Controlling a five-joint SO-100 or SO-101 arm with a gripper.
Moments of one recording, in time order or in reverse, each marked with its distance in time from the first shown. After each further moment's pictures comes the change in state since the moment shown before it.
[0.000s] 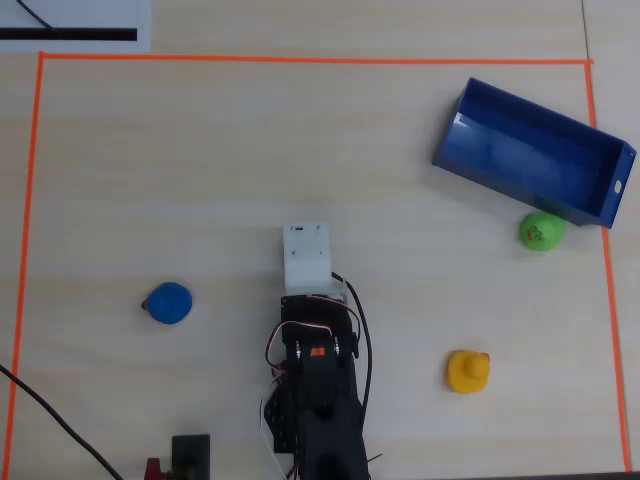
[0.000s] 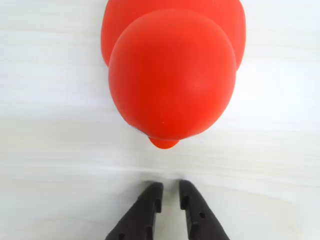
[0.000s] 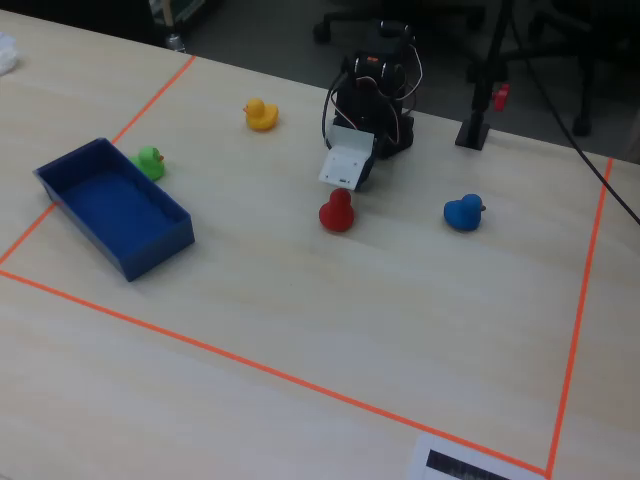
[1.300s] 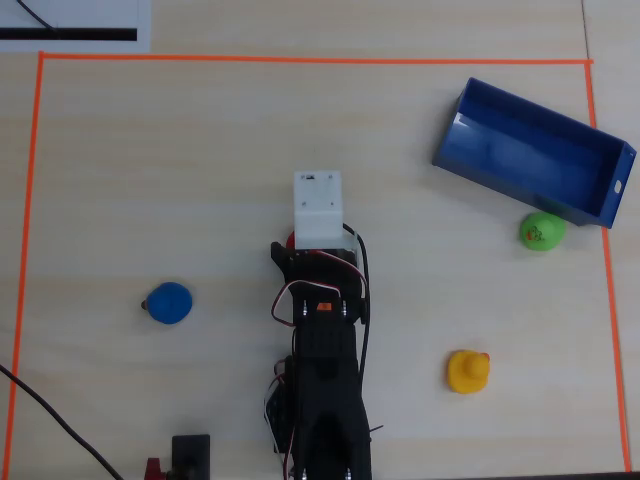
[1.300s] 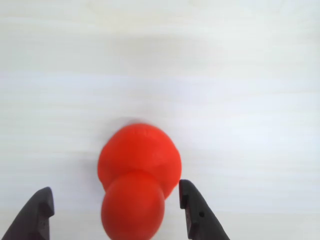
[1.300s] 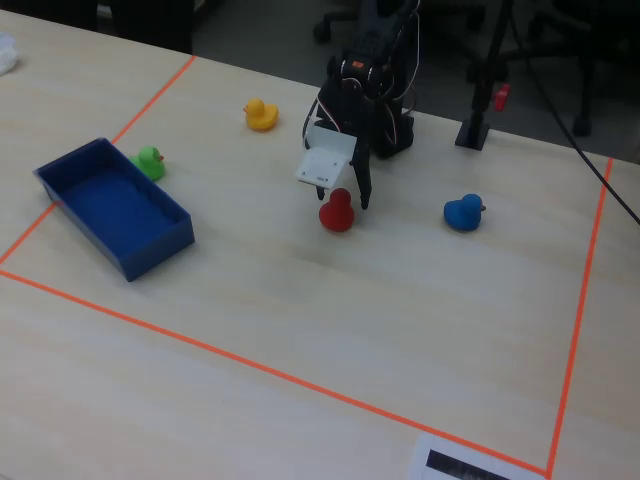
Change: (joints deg) arm 6.2 -38.7 -16.0 -33.0 -5.4
